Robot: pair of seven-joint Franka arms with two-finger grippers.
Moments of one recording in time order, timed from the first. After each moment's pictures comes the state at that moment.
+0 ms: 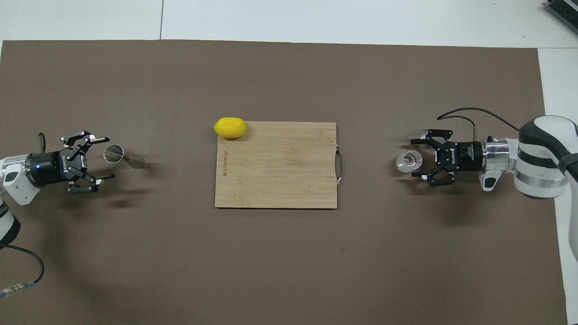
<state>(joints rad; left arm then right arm) 0.40 0.53 0.06 -1.92 -1.30 1.40 2.53 -0.25 0.55 -0.04 -1.91 1.16 1.71 0.81</state>
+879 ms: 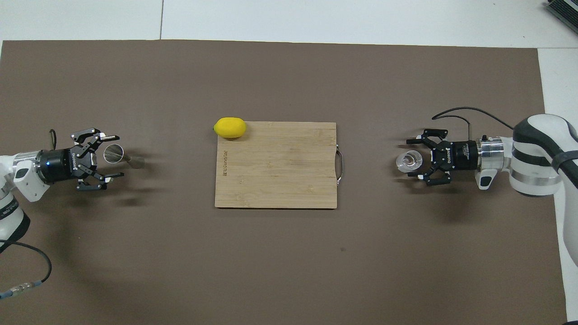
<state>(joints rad) 0.37 0.53 0.05 -1.92 -1.32 1.40 2.53 -0.24 0.56 -0.04 -1.90 1.16 1.71 0.81</state>
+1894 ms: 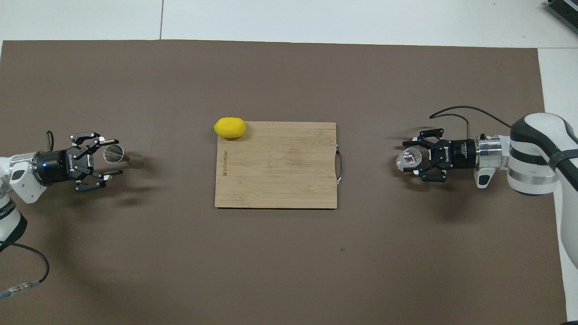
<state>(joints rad) 0.37 0.53 0.06 -1.92 -1.32 1.38 2.53 -0.22 0.56 -0.04 -1.89 1.16 1.74 0.81</state>
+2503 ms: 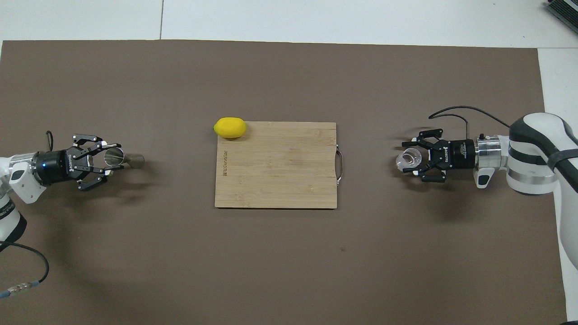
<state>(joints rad) 0.37 0.53 0.06 -1.92 -1.32 1.38 2.53 -0.21 0.56 -0.04 -1.89 1.15 1.74 0.81</state>
